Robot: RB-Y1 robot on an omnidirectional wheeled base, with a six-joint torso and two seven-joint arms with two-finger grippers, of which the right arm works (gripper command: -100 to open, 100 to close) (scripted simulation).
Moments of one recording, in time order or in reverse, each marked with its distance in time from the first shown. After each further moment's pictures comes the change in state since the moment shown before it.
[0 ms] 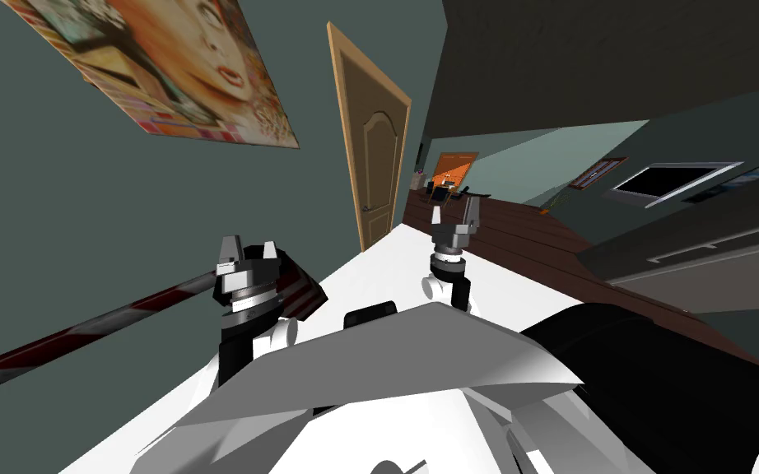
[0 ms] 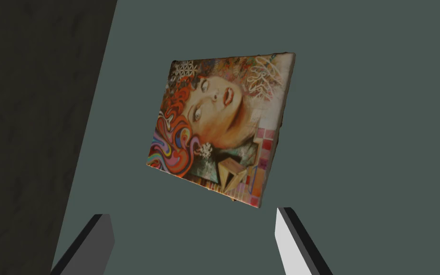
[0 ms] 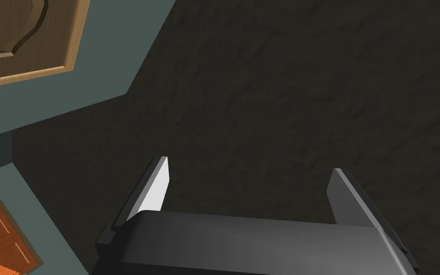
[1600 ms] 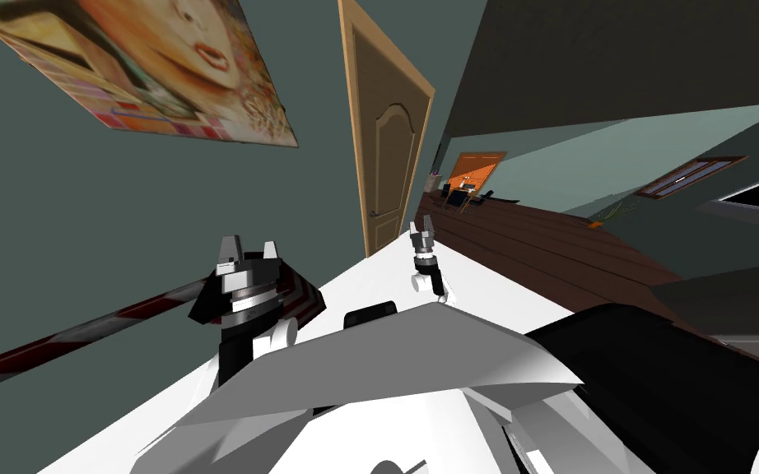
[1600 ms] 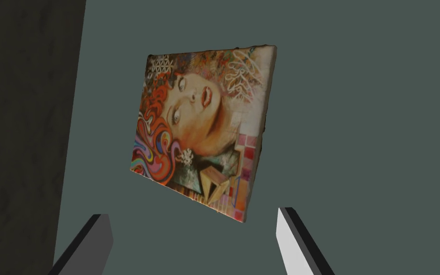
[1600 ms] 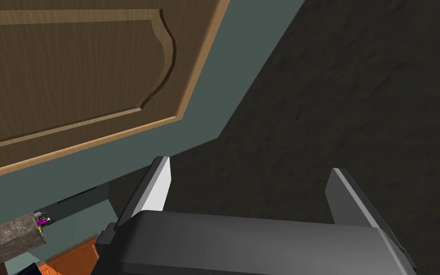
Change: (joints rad) arm -0.141 -0.061 0.032 0.355 0.002 -0.002 -0.023
